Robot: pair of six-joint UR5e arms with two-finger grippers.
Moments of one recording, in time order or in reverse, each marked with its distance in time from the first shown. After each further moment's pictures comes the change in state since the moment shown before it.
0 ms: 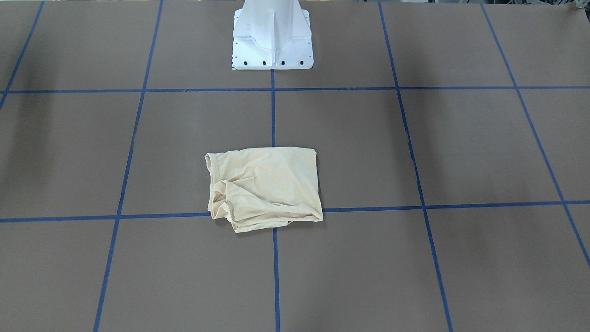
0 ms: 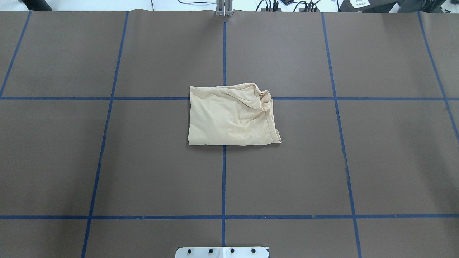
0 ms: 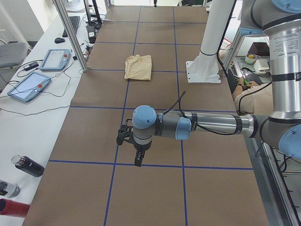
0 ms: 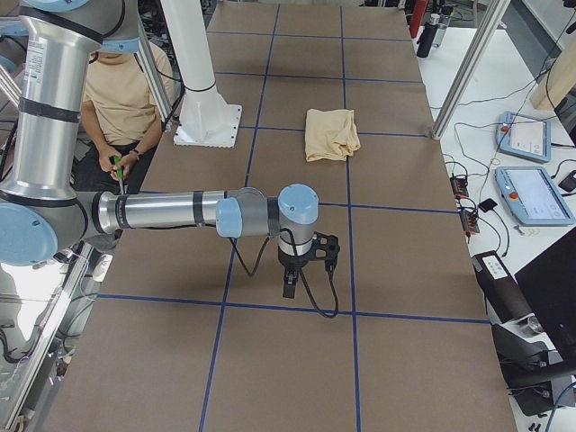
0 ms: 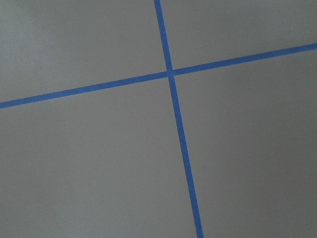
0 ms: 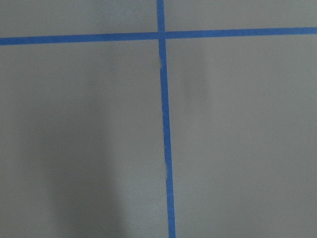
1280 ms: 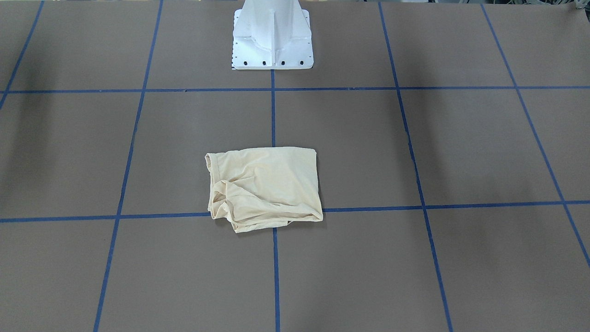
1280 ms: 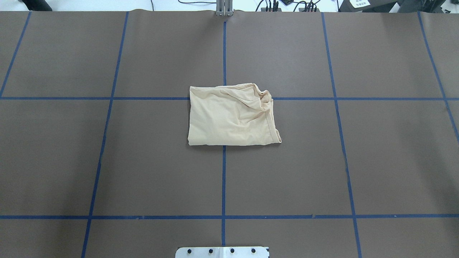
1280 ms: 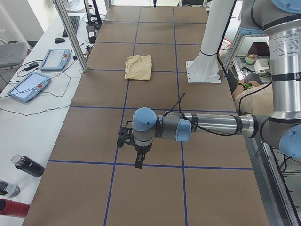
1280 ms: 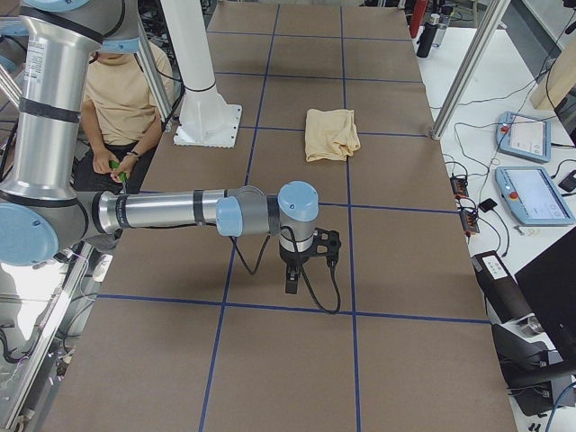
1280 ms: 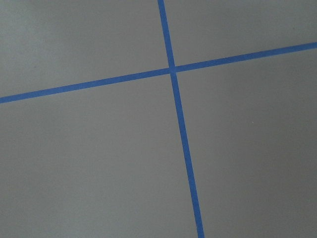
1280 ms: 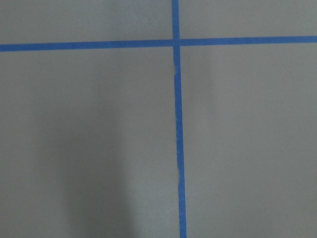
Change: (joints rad) left arm 0.000 0.003 0.014 0.000 -0.002 -0.006; right arm 0.000 0.001 0.006 0.022 0.028 0.002
